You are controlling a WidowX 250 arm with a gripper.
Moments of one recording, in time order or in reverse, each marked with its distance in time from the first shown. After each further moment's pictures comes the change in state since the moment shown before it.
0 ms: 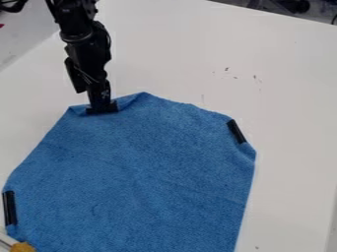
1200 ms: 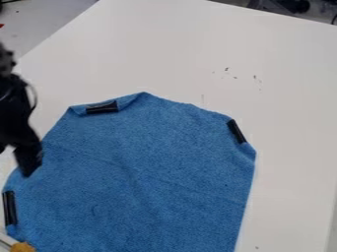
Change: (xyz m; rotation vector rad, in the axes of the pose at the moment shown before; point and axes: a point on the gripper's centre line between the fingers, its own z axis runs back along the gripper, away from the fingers) arm -0.143 -0.049 0.018 0.116 0.082 0.507
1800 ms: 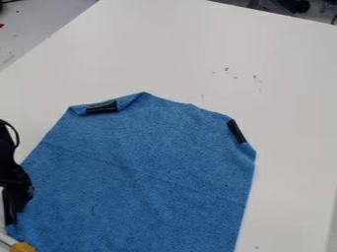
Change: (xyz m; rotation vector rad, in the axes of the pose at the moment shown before) arm -0.028 -0.005 -0.033 -0.053 -0.007 0.087
